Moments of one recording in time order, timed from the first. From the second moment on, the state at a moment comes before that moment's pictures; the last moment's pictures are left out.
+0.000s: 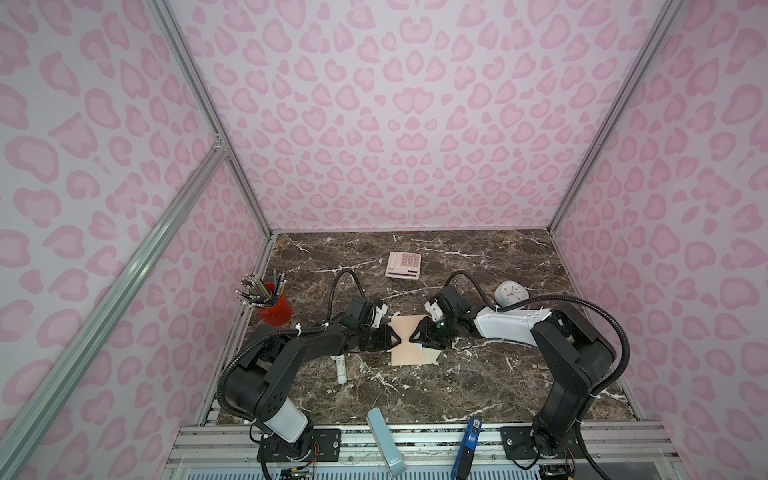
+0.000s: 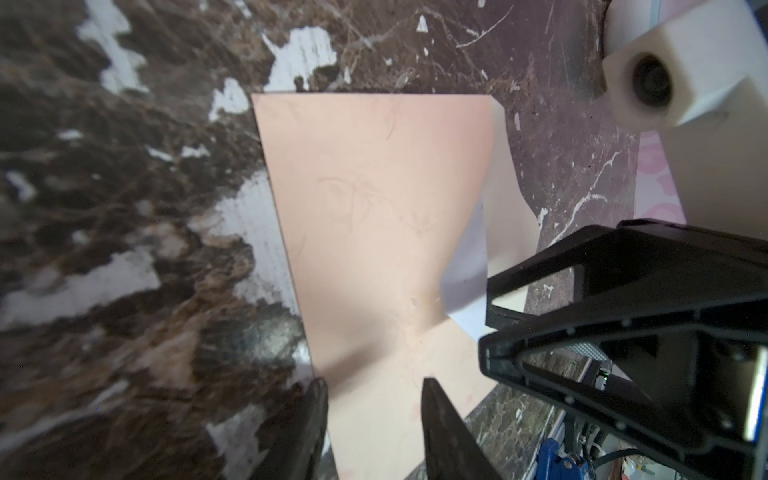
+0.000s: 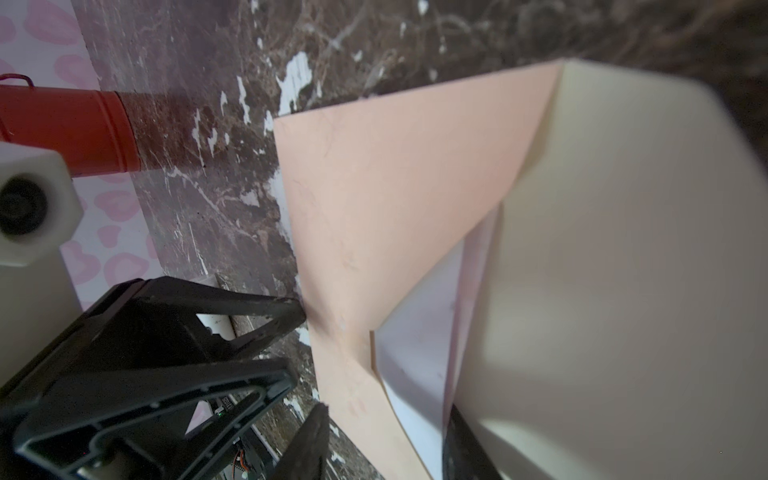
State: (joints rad) left arm -0.52 1.61 0.65 -0.01 0.51 -0.58; right arm 0.65 1.79 0.94 -0.20 -0.52 0.85
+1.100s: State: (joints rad) left arm -0.48 1.60 0.71 -0.05 0.50 -0.56; right arm 0.62 1.80 1.12 -0.45 -0.40 0.72
